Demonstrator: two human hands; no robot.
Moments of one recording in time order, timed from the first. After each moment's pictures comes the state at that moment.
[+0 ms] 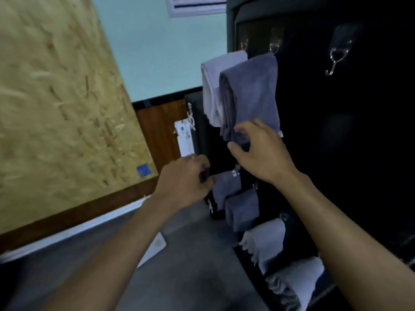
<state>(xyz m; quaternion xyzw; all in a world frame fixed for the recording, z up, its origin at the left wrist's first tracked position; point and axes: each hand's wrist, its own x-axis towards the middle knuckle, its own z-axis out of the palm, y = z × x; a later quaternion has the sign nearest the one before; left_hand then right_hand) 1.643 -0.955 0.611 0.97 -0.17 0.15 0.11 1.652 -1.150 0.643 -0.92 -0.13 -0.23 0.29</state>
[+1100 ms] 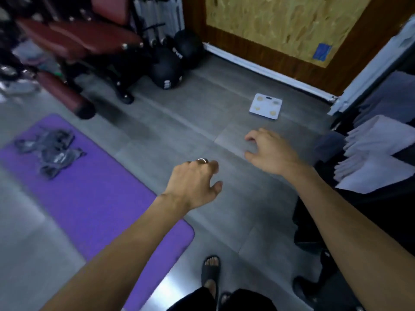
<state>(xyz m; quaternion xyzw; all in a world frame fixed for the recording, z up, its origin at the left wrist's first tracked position) 1.006 -1.111 0.458 0.92 0.37 -0.03 0.13 1.215 -1.154 0.461 -0.80 -0.56 0.17 0.10</state>
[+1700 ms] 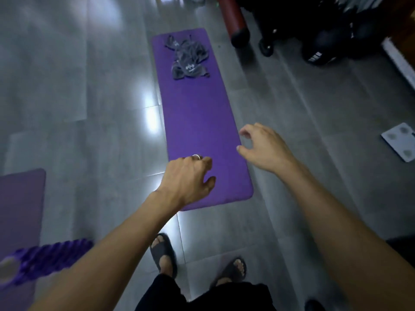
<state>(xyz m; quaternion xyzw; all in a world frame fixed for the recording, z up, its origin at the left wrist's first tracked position) 0.618 -1.292 0.413 0.74 0.66 -0.02 0.15 0.806 -1.190 0.410 -0.54 -0.81 0.23 0.05</state>
